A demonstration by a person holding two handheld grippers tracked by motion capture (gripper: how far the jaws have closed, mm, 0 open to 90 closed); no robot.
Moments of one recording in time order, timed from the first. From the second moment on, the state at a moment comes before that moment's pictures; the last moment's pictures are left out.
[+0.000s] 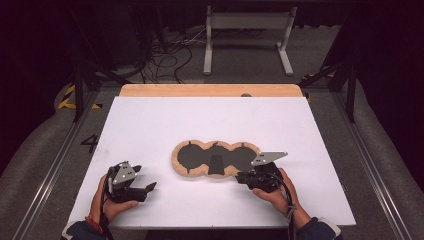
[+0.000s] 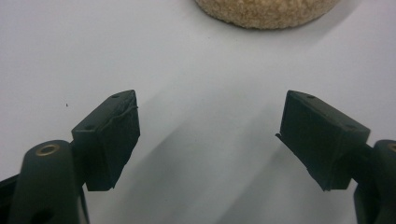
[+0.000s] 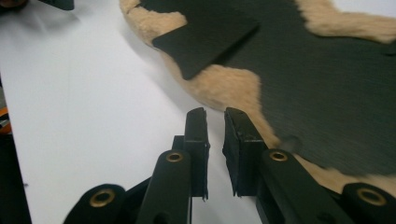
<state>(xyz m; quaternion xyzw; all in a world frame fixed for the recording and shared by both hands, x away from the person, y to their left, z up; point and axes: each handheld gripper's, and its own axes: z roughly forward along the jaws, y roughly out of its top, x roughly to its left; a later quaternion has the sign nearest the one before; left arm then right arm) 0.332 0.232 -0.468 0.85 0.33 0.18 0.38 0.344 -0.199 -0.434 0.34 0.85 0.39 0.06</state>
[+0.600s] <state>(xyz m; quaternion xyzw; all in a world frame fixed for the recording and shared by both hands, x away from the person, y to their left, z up) 0.333 0.232 -0.468 0.85 0.33 0.18 0.38 0.363 -0.175 -0.445 0.36 0.82 0.43 0.00</state>
